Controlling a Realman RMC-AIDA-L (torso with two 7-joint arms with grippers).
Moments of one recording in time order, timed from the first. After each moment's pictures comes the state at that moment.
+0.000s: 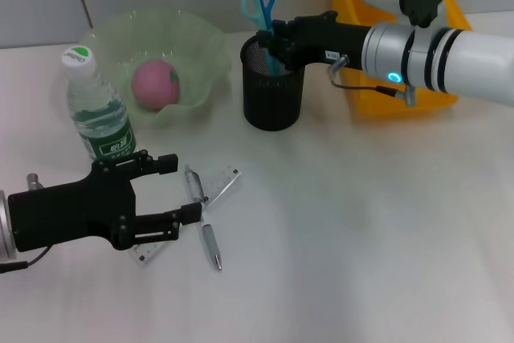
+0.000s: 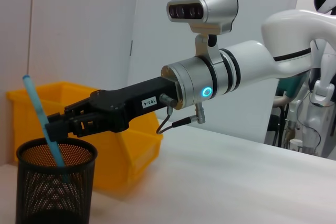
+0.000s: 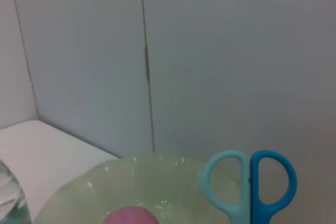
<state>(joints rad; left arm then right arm) -0.41 -2.07 0.92 0.67 1.77 1.61 -1.23 0.74 2.09 -1.22 -0.53 -1.45 -0.73 1.36</state>
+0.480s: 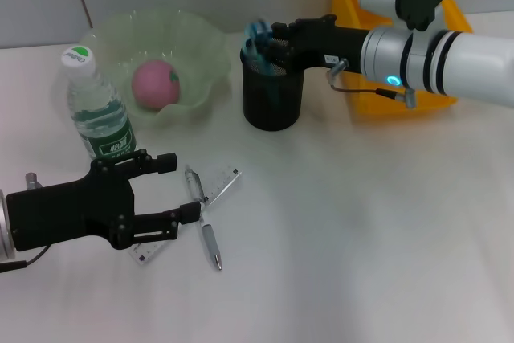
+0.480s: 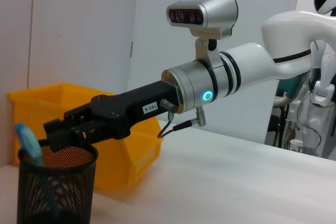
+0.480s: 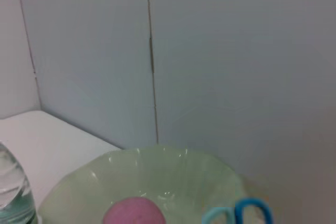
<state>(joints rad) -0.41 -2.07 0.92 0.67 1.77 1.62 -1.23 0.74 2.08 -1.24 -0.53 -1.46 -0.72 1.36</state>
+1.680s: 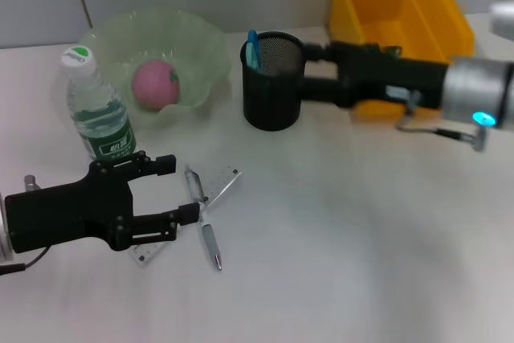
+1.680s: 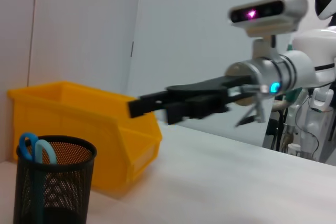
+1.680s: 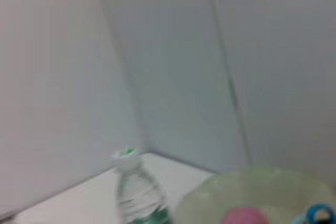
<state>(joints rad) -0.41 -2.06 0.91 0.67 1.77 1.62 -1.25 0.49 2.04 -1.16 -0.74 -1.45 -1.21 1.49</state>
